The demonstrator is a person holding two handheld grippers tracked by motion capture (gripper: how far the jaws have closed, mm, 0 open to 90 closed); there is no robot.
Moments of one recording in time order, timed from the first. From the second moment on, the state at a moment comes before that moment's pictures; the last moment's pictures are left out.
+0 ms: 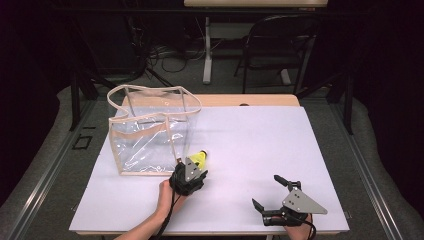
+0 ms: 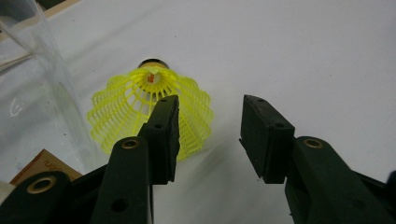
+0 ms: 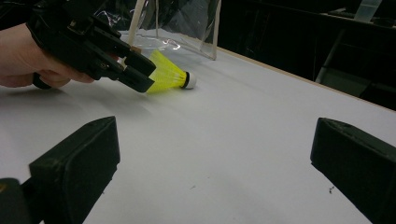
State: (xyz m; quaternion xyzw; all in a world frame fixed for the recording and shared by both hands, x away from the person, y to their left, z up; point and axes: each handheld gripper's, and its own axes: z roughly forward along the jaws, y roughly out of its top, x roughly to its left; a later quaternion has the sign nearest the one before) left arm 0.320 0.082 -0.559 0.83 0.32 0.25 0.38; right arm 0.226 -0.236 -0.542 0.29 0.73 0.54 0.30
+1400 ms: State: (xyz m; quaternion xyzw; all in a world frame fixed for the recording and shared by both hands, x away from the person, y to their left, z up) left arm 0.321 0.088 -0.554 0.82 0.30 0.26 0.40; right arm 0.225 -0.237 -0.541 0.29 0.73 0.54 0.30
